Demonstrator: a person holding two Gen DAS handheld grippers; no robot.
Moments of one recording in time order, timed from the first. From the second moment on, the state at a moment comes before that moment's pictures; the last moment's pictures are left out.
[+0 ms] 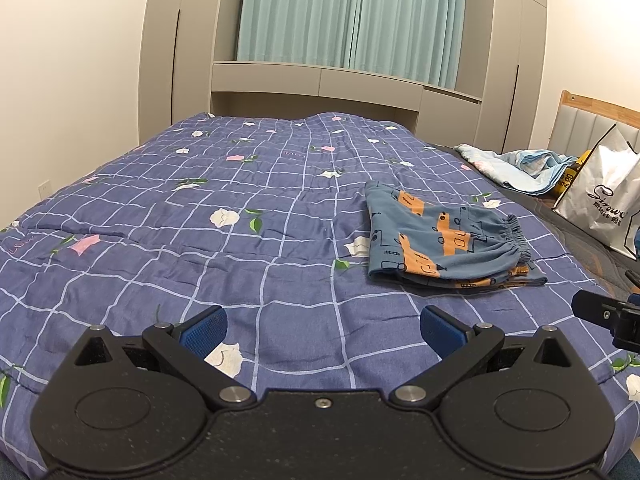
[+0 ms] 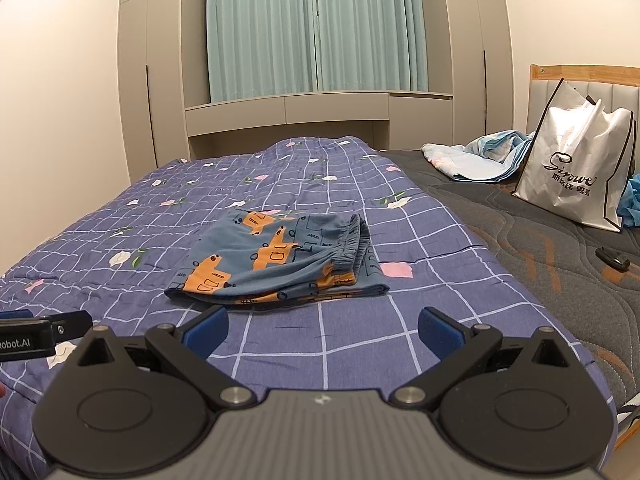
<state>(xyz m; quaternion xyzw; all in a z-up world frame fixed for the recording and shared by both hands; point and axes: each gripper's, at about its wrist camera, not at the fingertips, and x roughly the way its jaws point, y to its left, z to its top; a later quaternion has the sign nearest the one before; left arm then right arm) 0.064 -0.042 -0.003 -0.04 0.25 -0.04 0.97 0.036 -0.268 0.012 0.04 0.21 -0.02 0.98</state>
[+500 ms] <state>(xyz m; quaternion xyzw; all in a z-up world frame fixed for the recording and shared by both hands) 0.064 -0.042 -0.003 -0.04 0.25 -0.04 0.97 0.036 -0.267 0.011 0.04 0.21 -0.02 0.98</state>
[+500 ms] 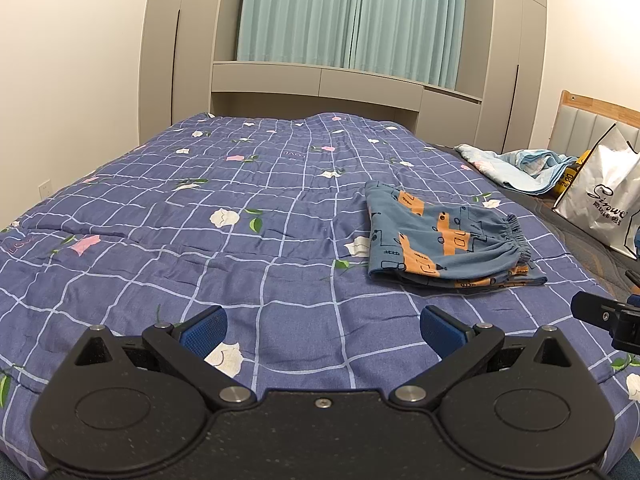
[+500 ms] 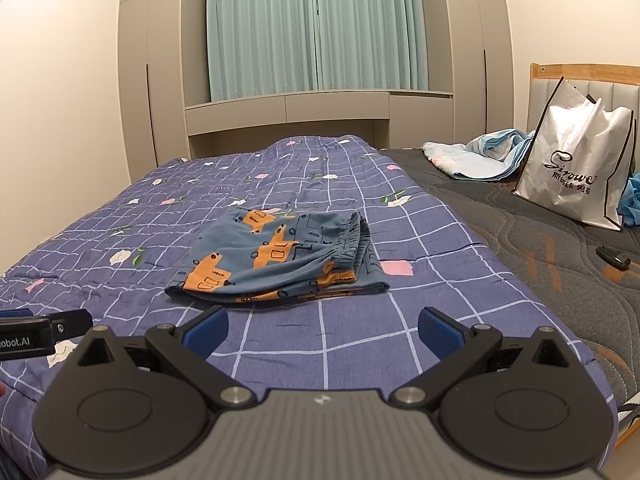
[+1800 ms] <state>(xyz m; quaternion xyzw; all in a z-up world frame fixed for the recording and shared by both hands) 0.064 -0.043 -0.005 -0.04 0.27 -0.03 0.96 0.034 -0.265 0.004 0.04 0.22 -0.01 0.97</state>
